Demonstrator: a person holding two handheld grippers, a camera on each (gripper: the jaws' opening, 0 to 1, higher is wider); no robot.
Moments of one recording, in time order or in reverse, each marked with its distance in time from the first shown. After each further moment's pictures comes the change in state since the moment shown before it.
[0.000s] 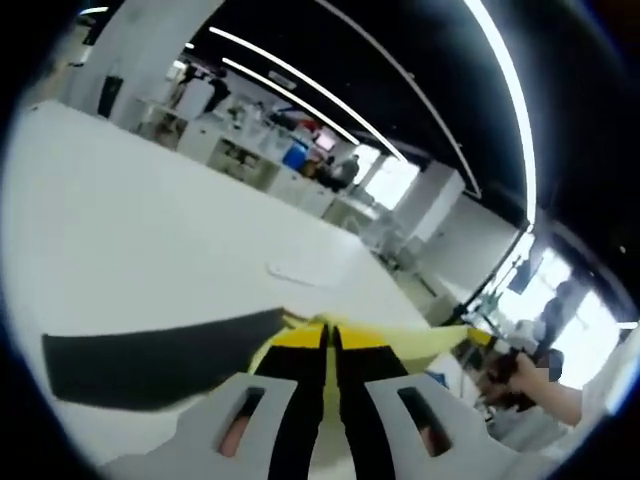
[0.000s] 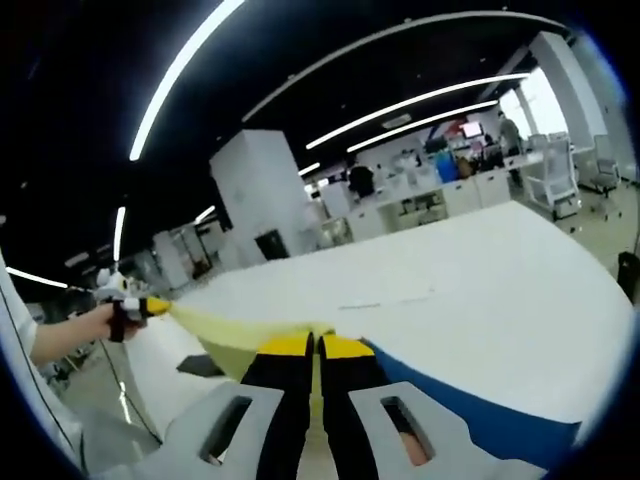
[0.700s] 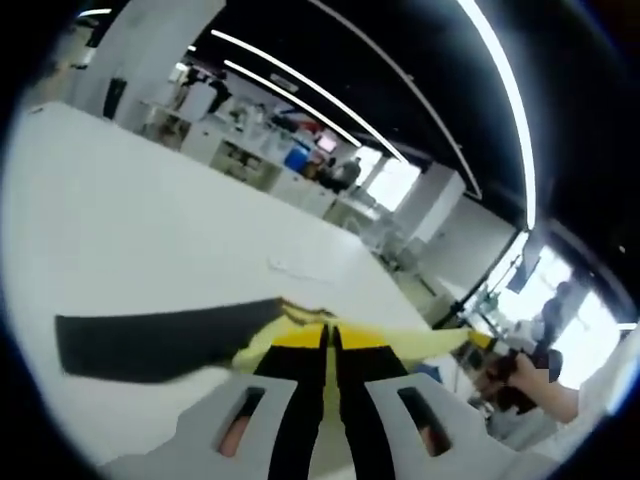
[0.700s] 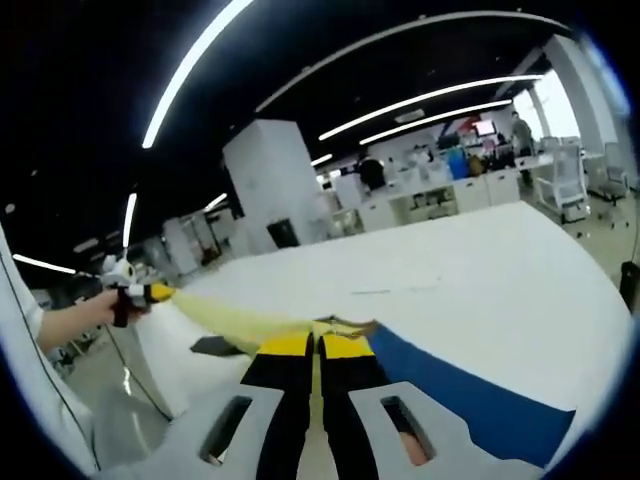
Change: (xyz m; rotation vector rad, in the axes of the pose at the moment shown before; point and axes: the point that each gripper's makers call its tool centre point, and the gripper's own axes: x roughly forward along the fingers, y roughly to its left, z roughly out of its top) left arm -0.041 -0.010 -0.022 -0.009 0.004 0.015; right arm -0.033 0.028 -0.020 -0.035 0.054 0.050
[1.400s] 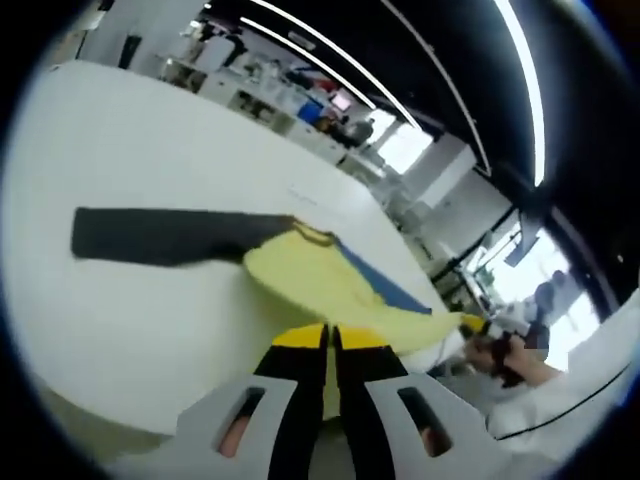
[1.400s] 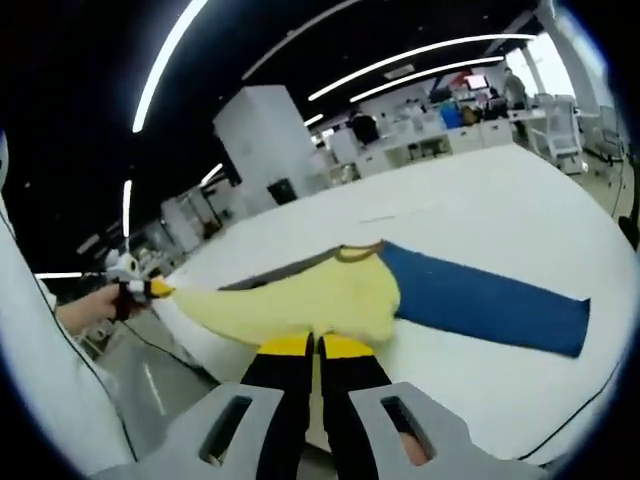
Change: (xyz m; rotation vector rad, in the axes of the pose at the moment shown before) left arm -0.072 0.008 -0.113 -0.084 0.222 0.031; right arm -0.059 0.034 -0.107 0.106 0.208 -0.006
